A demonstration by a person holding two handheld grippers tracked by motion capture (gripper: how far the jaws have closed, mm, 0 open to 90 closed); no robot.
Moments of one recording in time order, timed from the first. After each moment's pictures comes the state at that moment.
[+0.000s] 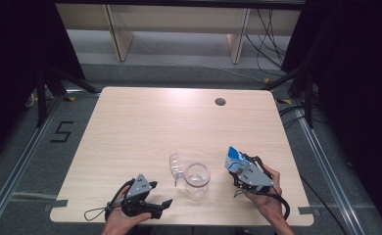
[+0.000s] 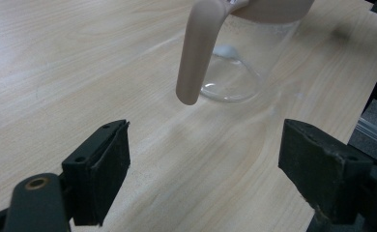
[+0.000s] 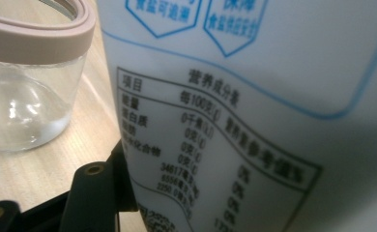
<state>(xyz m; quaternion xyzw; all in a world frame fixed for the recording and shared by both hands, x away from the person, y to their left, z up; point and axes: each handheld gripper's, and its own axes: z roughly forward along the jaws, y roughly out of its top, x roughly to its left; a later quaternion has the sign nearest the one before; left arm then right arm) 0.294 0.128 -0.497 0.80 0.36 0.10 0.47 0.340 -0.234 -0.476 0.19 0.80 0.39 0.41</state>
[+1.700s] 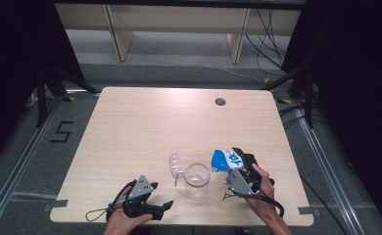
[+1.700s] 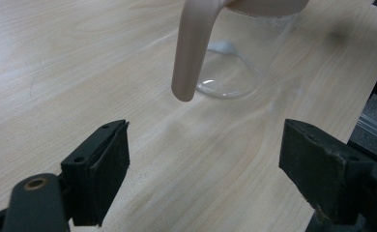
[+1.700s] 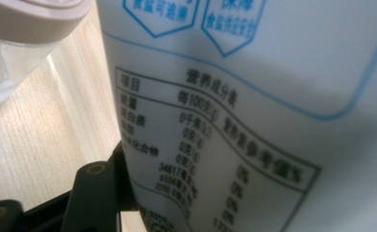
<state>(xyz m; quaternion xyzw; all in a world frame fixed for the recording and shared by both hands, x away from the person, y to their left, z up) 0.292 0.125 -0.499 0.81 0.35 0.11 0.46 0.337 -0.205 -0.472 0.09 0.80 0.26 0.53</state>
